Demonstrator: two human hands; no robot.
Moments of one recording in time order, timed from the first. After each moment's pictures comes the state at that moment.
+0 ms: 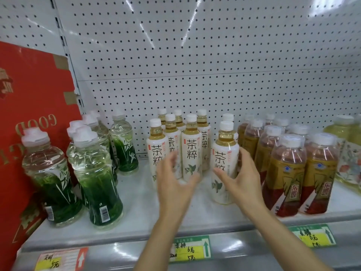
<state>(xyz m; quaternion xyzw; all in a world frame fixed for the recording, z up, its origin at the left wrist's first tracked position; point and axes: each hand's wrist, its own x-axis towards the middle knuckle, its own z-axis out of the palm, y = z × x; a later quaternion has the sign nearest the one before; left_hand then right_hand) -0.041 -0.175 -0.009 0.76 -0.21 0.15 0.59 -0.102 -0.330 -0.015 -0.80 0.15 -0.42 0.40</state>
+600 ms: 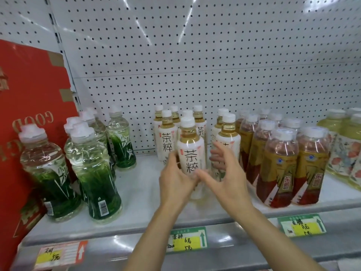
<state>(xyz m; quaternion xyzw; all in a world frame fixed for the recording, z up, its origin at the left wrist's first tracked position) -0.046 -0.179 -0.003 0.79 -0.22 0.09 0.56 -0.122 -0.289 -0.003 -0.80 0.02 -0.43 0.41</state>
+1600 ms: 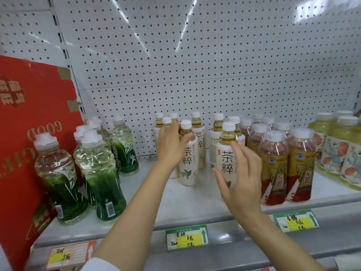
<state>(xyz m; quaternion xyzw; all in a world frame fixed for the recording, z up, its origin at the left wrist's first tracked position) 0.013 -0.196 0.069 0.84 -0.30 0.20 0.40 -0.140 -0.300 -0.013 -0.76 0.05 -0.63 0.14</state>
